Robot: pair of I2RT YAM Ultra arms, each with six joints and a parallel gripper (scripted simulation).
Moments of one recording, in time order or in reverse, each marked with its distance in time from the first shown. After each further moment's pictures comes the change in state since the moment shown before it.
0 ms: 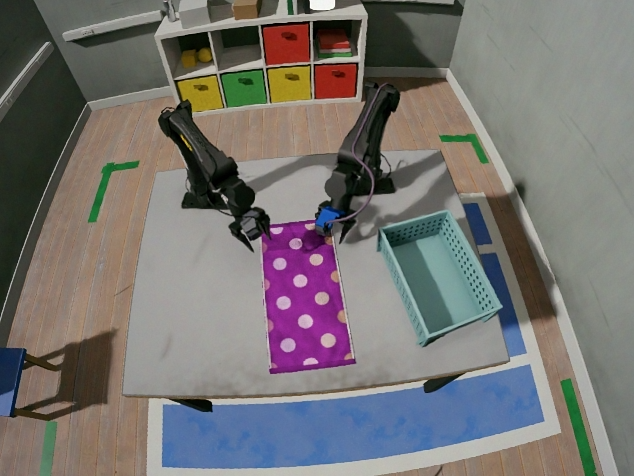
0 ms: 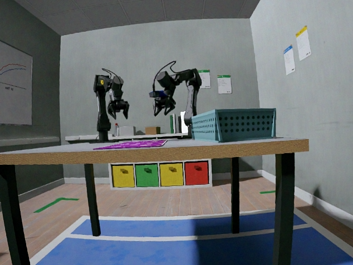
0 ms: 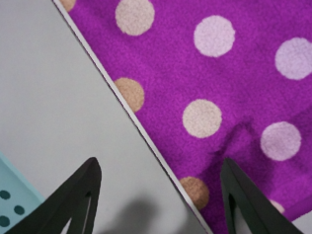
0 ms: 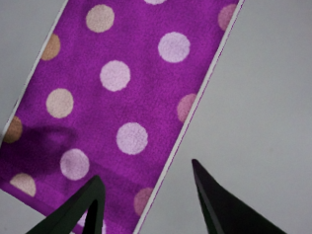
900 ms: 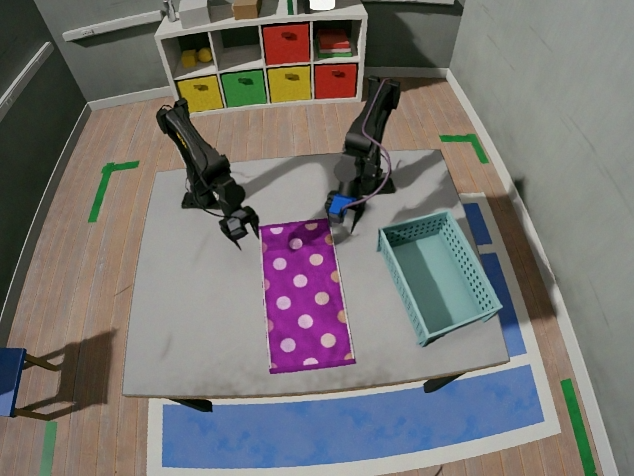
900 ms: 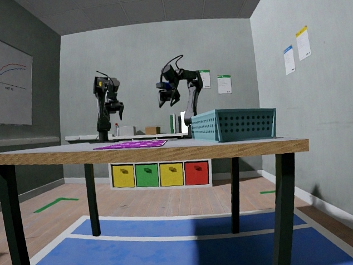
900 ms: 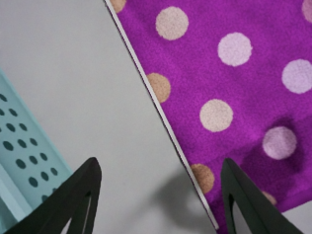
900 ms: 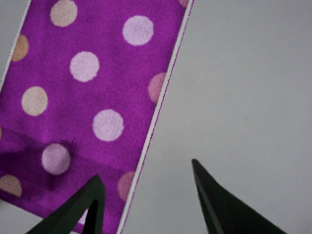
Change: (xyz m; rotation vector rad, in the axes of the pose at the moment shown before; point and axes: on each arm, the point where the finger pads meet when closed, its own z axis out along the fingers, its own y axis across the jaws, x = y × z) left arm -0.011 0.023 -0.045 -0.072 -0.052 -0.107; right arm 0.026 -0.022 -0.013 0.069 0.012 0.110
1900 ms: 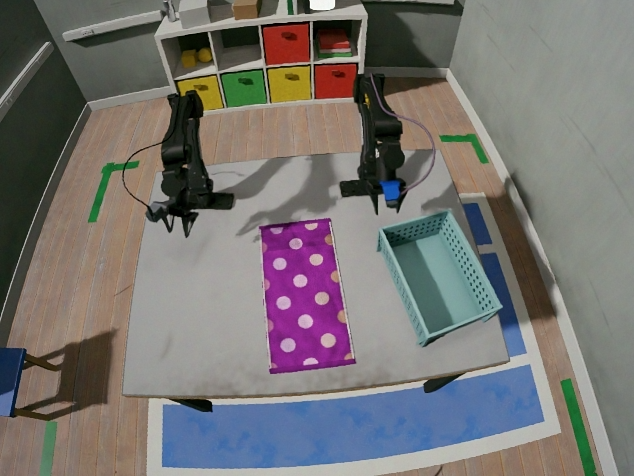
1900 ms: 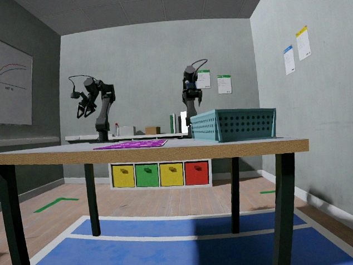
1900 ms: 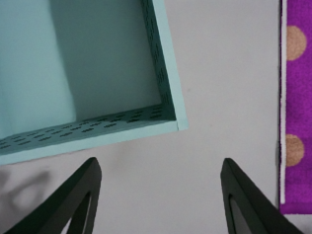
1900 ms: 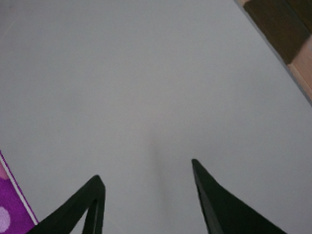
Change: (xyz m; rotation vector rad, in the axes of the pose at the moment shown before) left arm 0.078 0.113 -0.059 -0.254 0.048 -0.327; right arm 0.098 -0.168 -0.103 0.508 -0.025 0.748
